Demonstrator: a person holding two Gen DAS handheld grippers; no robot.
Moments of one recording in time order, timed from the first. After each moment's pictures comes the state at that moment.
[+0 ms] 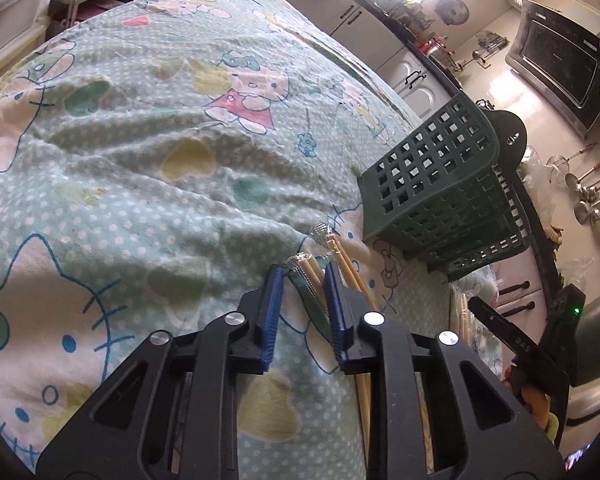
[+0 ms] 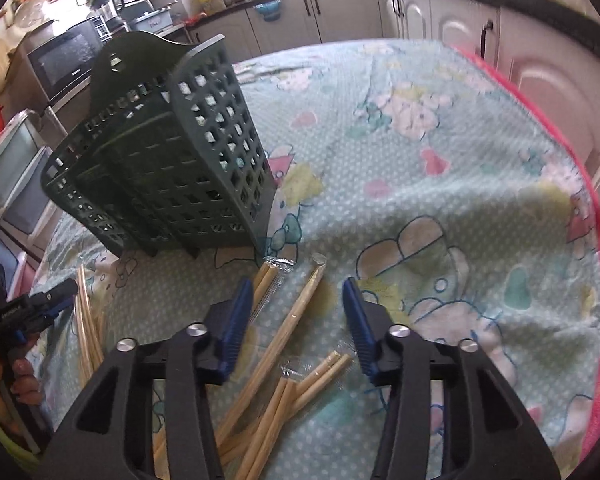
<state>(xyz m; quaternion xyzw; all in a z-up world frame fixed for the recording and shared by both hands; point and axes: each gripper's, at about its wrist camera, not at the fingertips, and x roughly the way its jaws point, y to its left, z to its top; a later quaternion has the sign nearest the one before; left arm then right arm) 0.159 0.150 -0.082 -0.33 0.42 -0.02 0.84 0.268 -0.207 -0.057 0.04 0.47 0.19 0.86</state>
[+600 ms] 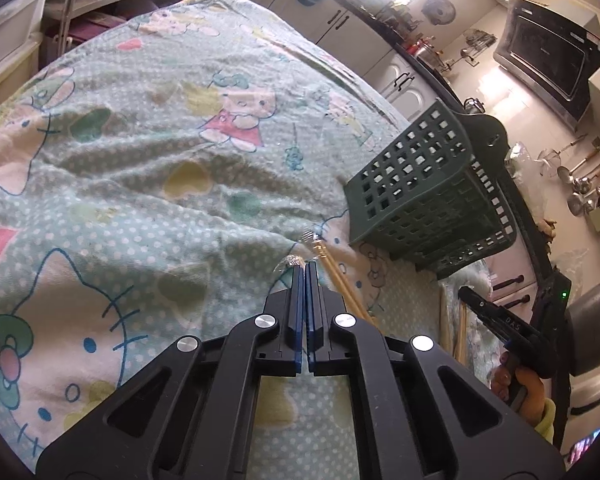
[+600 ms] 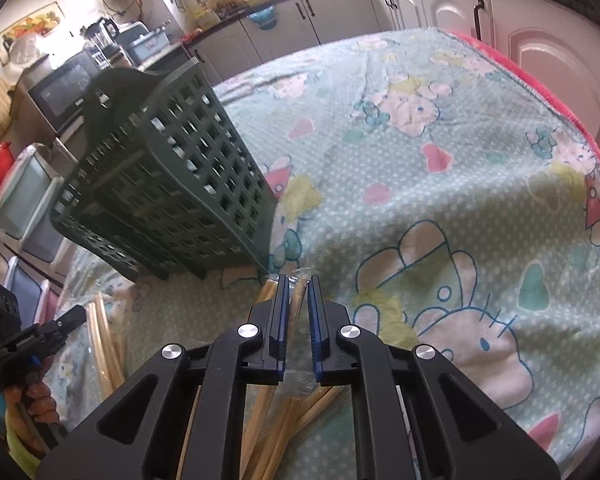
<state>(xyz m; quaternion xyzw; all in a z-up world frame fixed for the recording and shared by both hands) 0.151 0.151 -0.065 -0.32 0.40 -0.03 0.86 0.277 -0.221 -0.052 0.10 0.46 0.21 0.86</state>
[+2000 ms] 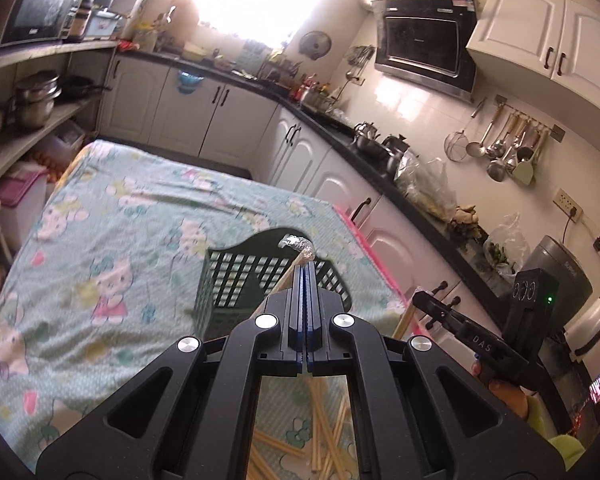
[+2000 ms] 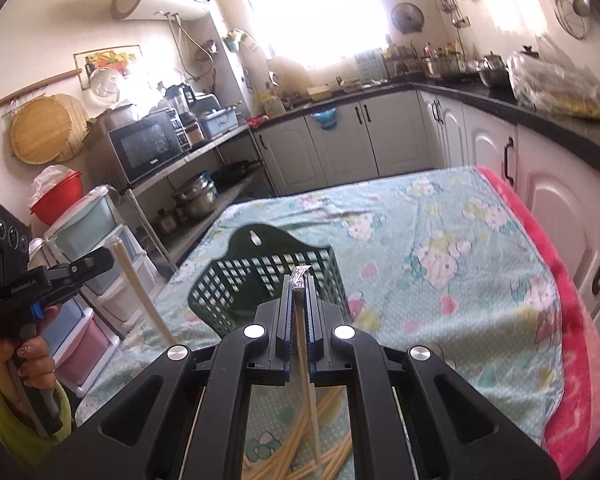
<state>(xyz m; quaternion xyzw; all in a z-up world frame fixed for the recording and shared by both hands) 0.154 0.074 0.113 -0.19 0.26 -0.15 0.93 0.219 -0.231 0.090 0.09 0.28 0.29 0.91</state>
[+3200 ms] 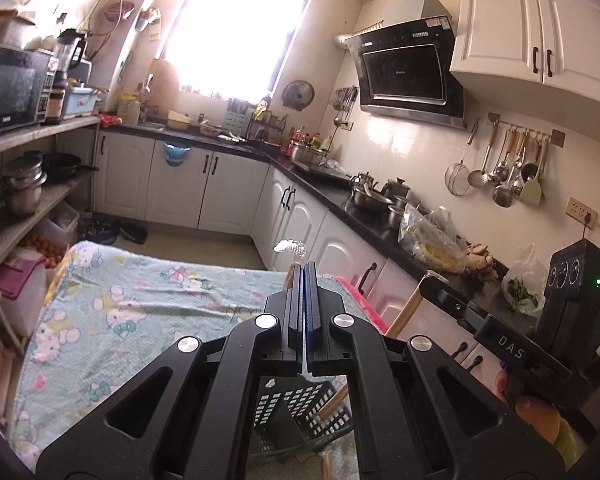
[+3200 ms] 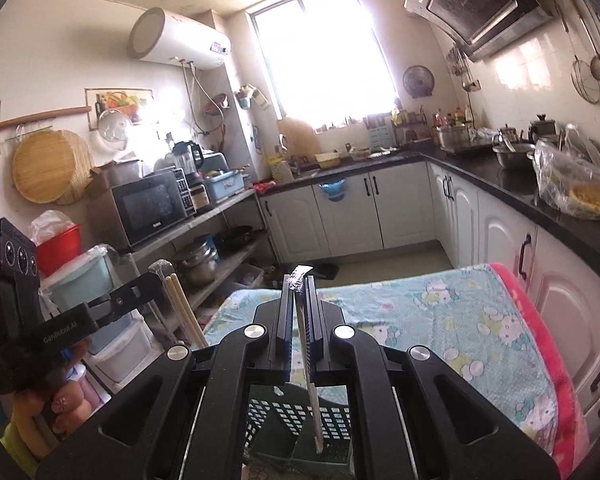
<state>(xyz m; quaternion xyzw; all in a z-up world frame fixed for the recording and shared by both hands) 0.230 0.048 0.179 -0.14 0.17 -0.13 0.97 0.282 -0.195 0.176 0.10 0.17 0.27 0.94</state>
